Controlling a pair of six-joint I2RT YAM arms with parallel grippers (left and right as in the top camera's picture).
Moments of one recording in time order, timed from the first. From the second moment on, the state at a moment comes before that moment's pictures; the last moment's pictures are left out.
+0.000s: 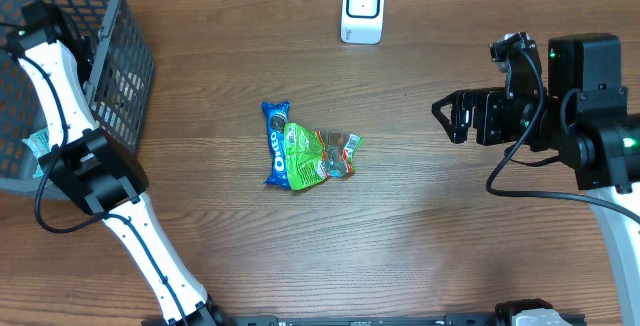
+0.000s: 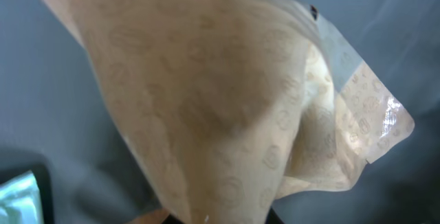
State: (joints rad) left arm 0.49 2.66 2.65 -1.39 -0.06 0.07; right arm 0.13 1.28 1.49 -1.11 -0.41 0.10
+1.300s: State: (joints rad) left arm 0.24 2.01 2.99 -1.69 0.17 -0.10; right arm 0.13 1.28 1.49 -1.11 -0.41 0.10
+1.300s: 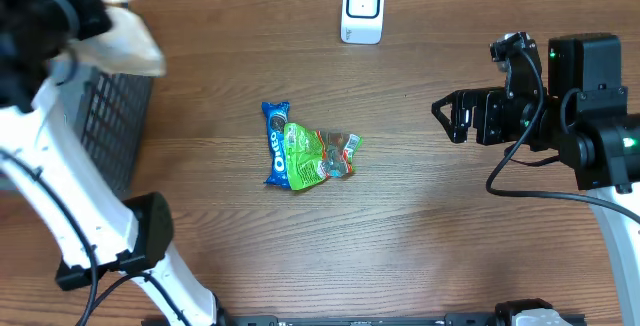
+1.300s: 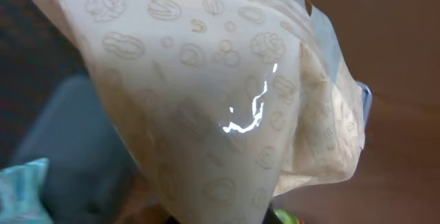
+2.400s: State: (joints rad) left arm -0.19 2.00 1.68 -1.22 0.04 -0.34; right arm 0.13 1.28 1.49 -1.09 -0.41 0.10
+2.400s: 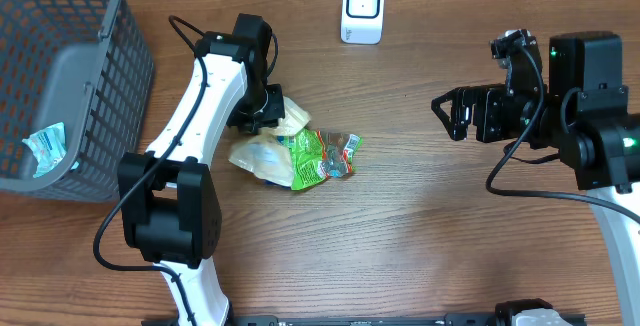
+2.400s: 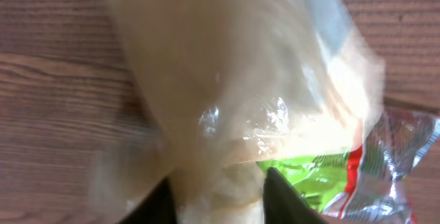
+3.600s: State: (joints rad) left arm 0.62 1.74 2.53 -1.65 -0.14 -0.18; right arm 0.13 1.28 1.49 -1.12 -0.41 0.10
